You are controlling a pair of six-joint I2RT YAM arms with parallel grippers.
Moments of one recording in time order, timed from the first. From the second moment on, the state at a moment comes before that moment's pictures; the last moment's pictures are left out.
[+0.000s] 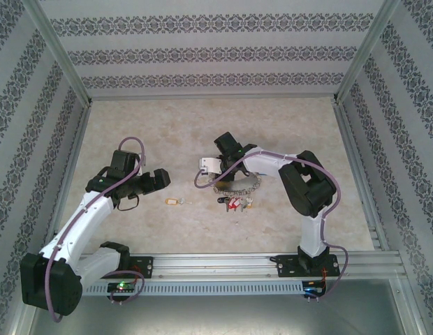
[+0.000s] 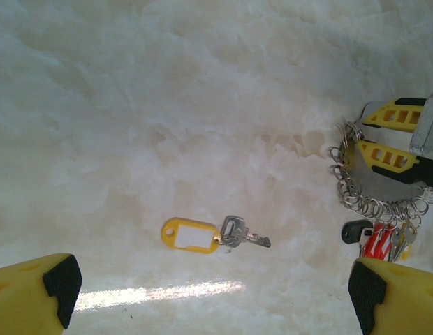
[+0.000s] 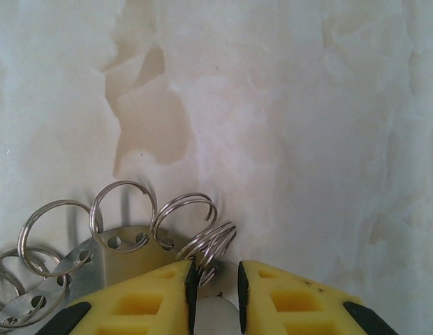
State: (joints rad) left arm -0.18 1.02 0.74 -0.70 0.24 -0.53; right arm 0.63 1.96 1.26 -0.40 -0.18 -0.92
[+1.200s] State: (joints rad) left arm -0.18 0.94 0.72 -0.67 0.21 -0.53; right arm 0.66 1.98 1.26 -0.35 -0.10 -0.87
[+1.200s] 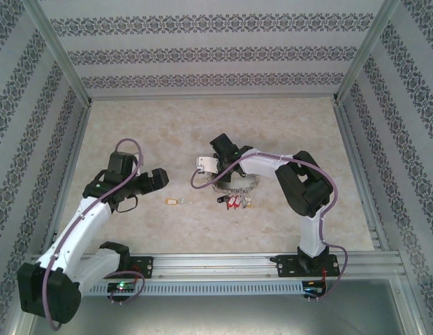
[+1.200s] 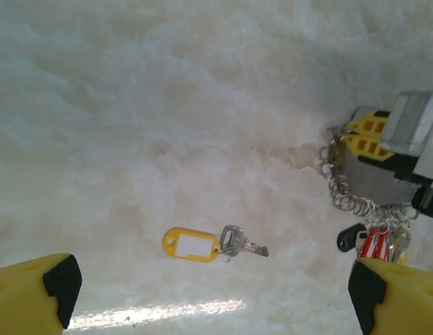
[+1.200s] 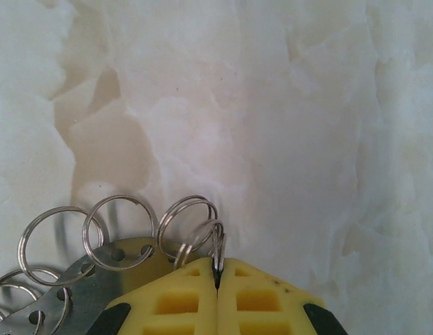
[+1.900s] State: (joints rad) left arm -0.24 0.92 0.74 -0.09 0.44 -0.26; right arm 0.56 1.45 0.91 -0.09 -0.37 -0.75
